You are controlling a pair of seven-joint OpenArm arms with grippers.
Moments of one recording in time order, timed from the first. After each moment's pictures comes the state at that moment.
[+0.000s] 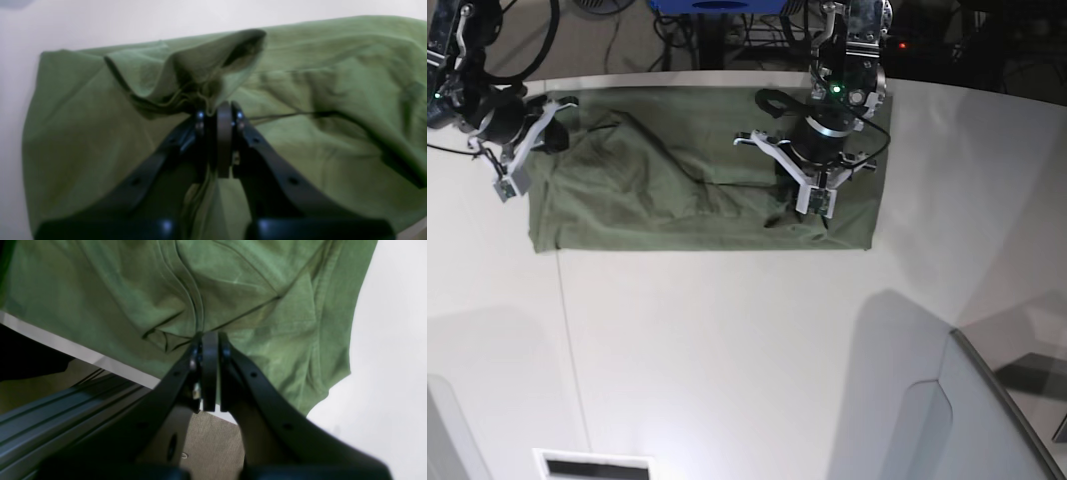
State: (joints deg) left arm 19.7 4.5 2.2 91.5 3.9 -9.0 21.8; right arm -18.8 6.2 23.2 95.0 24.1 39.9 -59.6
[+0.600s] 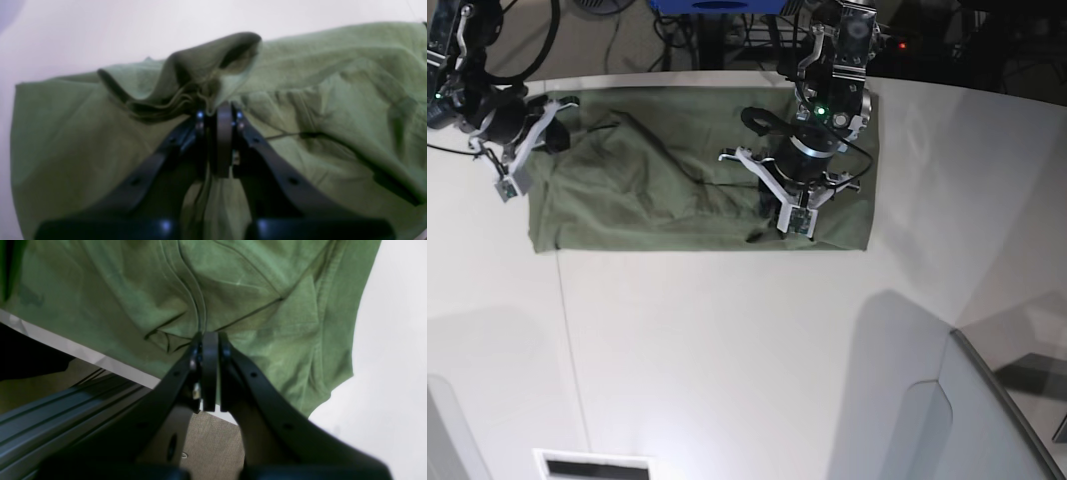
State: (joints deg) left arm 14.7 4.5 4.6 86.5 4.0 -9.0 21.5; right arm -18.9 6.2 22.9 95.0 24.1 39.9 -59.6
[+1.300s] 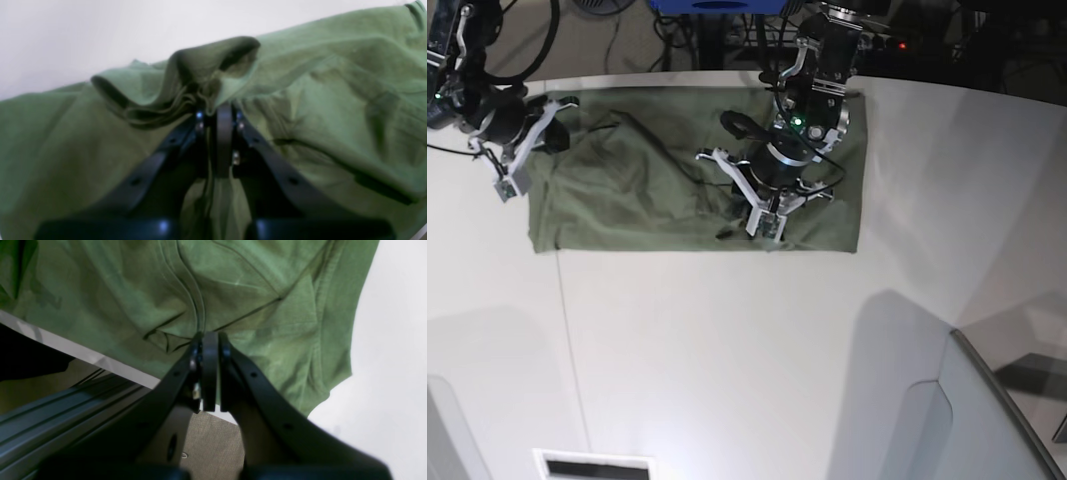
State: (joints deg) left arm 11.1 4.5 9.5 80.1 4.3 -9.0 21.3; right arm -18.8 6.2 23.1 95.0 24.1 40.0 -59.6
